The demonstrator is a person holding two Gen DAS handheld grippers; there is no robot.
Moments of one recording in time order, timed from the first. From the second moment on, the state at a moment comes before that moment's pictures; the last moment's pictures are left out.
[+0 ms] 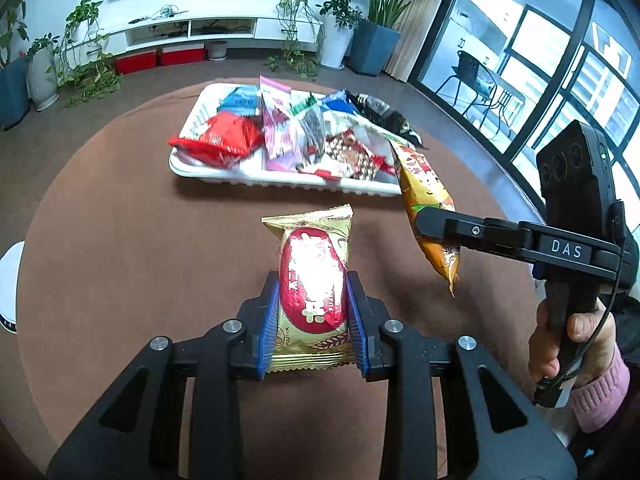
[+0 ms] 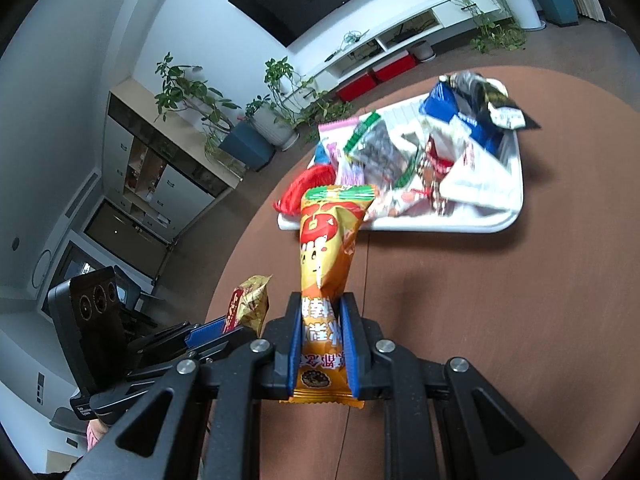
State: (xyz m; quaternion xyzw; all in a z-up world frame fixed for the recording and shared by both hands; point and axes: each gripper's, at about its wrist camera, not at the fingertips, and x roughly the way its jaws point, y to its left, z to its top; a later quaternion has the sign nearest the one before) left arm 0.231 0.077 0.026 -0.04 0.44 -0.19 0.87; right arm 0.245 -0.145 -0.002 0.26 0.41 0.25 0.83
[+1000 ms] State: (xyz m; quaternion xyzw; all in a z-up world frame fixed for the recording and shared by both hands) left arm 0.330 0.078 0.065 -0.05 0.42 -0.15 0.89; right arm 0.345 -0.167 0.015 0.27 0.40 0.22 0.85
